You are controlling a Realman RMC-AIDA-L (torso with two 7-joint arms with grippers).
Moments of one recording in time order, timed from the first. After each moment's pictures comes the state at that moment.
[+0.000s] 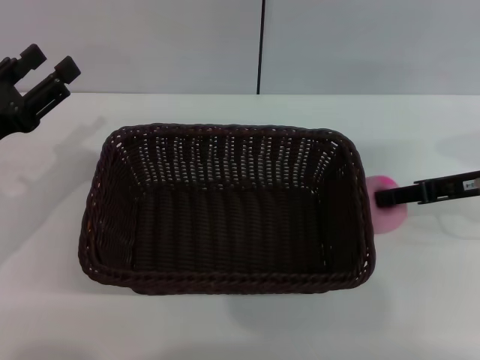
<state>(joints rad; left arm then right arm) -0.12 -2.06 1.07 0.78 1.06 1.34 -1.22 0.58 2.07 -0.73 -0.83 -2.39 -1.48 2.20</state>
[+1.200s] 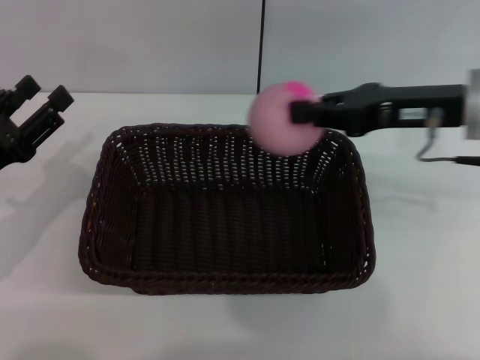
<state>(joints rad) -0.12 -2.06 1.02 0.60 1.03 1.42 -1.11 0.52 2.07 -1.15 -1.02 -1.74 -1.43 2.06</state>
